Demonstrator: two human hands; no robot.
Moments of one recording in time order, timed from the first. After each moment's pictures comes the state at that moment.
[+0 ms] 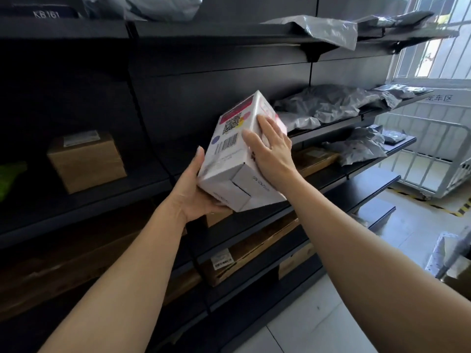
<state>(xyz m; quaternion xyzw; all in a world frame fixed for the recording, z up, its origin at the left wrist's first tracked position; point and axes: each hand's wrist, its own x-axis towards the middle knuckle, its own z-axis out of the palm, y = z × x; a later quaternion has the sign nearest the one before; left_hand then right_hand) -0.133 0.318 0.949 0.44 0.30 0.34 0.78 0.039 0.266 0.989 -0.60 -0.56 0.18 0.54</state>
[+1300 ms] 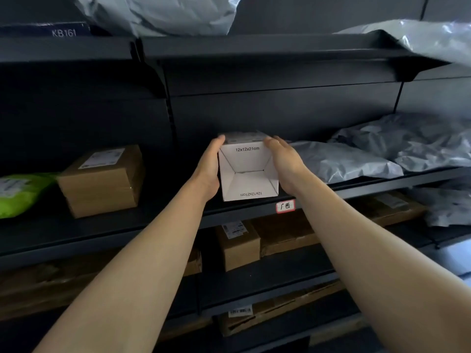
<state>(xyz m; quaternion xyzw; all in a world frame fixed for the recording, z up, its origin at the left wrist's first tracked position) -0.076 0.478 1.013 0.47 0.42 0.58 0.51 0.075 0.479 1.020 -0.49 -0.51 0.46 0.54</state>
